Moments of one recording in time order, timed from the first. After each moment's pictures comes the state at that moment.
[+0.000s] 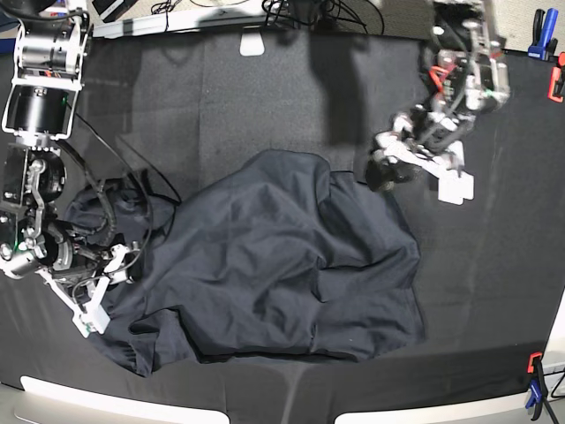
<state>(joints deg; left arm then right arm) 12.2 2.7 -12.1 95.1 -39.2 -18.7 44.0 20.6 25.0 6.9 84.2 29.4 30.0 -69.5</state>
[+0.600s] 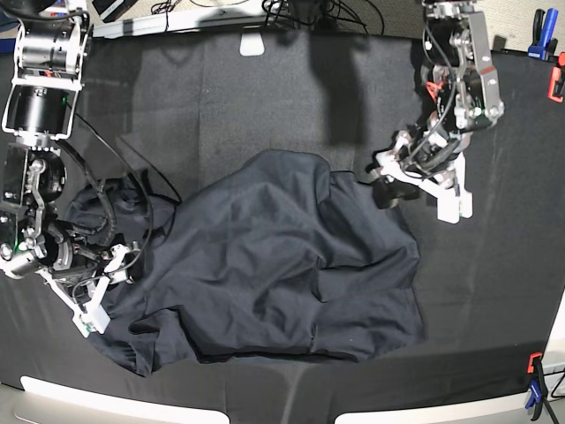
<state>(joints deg) 8.3 3.6 -11.6 94.3 -27.6 -13.9 42.6 20.6 25.0 6.9 84.2 29.4 30.0 -69.5</state>
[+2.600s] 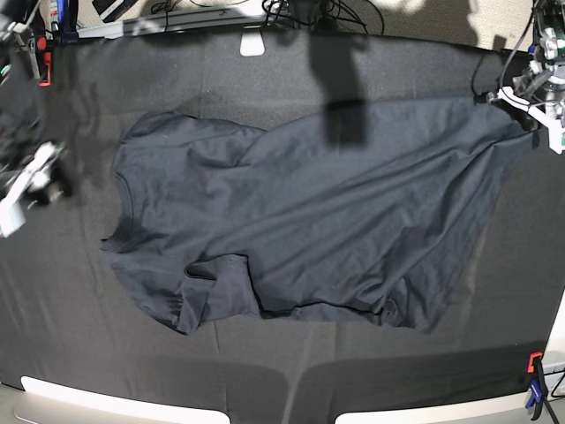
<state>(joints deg) 31.4 -17.2 -22.3 111.9 -17.3 0.2 41.2 -11.1 29.0 34.0 103.9 49.3 36.9 -71.0</state>
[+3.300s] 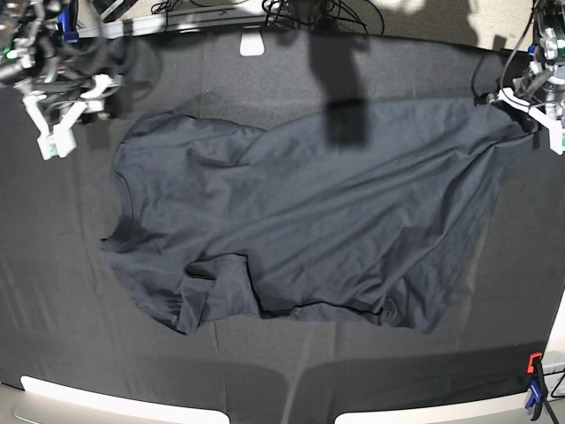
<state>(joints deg) 31.4 -17.2 -22.3 111.9 -17.3 0.2 40.6 -24.2 15.1 33.0 106.5 32.7 27.1 -66.1</state>
